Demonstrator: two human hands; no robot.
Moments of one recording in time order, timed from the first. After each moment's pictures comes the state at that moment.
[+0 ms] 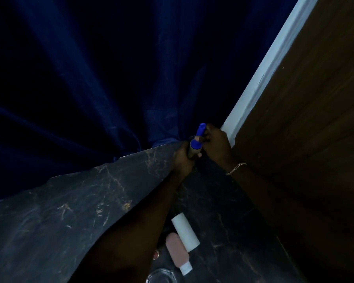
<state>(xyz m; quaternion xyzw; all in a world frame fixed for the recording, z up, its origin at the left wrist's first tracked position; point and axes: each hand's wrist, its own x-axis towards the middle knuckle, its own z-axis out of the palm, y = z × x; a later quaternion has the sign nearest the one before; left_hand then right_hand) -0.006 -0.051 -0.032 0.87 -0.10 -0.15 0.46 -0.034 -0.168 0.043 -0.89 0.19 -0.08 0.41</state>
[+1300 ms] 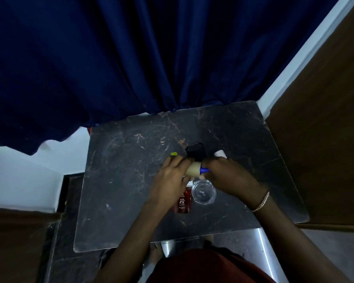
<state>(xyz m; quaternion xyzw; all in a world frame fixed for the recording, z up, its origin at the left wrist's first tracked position) -0.281 0.262 0.122 0.95 -0.24 0.00 0.22 -0.294 0.071 0.167 -0.97 -0.07 0.16 0.14</state>
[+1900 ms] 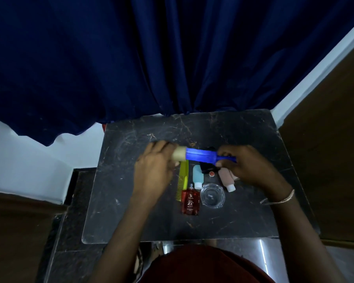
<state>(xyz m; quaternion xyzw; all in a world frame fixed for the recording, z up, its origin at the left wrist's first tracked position) -0.268 0.321 0.170 0.97 -0.15 0.11 0.17 -0.274 0.053 0.201 -0.95 -0.11 0.10 0.29</state>
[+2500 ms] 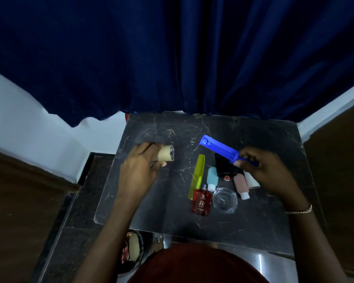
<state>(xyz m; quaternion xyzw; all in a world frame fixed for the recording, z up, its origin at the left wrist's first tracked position) -0.294 0.405 0.166 0.97 -0.03 0.11 0.22 -0.268 0.062 0.189 -0.91 -0.12 0.07 0.40</state>
